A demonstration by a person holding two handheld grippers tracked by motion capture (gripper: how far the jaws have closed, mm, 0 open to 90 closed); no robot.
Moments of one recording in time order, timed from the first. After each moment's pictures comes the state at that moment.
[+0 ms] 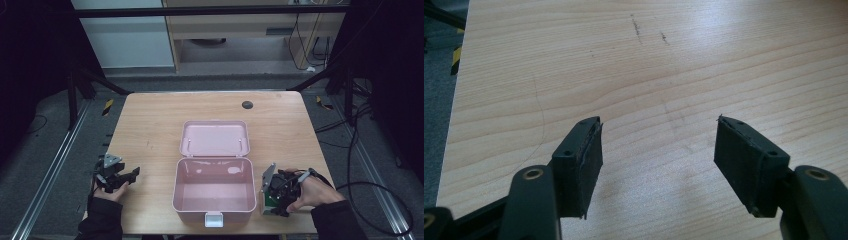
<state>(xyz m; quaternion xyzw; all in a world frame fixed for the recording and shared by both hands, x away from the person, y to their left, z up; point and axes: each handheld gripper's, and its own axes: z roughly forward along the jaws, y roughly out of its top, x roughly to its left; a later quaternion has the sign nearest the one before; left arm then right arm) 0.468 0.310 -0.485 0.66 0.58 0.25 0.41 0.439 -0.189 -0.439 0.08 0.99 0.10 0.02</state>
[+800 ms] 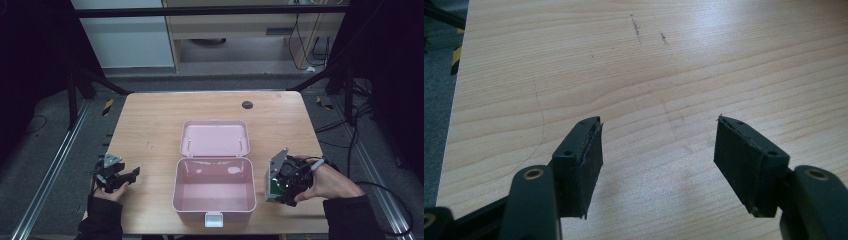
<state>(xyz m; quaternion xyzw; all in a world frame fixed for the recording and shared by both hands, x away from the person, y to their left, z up) 0.468 0.309 -0.485 0.66 0.58 0.25 0.41 0.438 -0.197 -0.372 0.10 0.99 0.12 0.06</state>
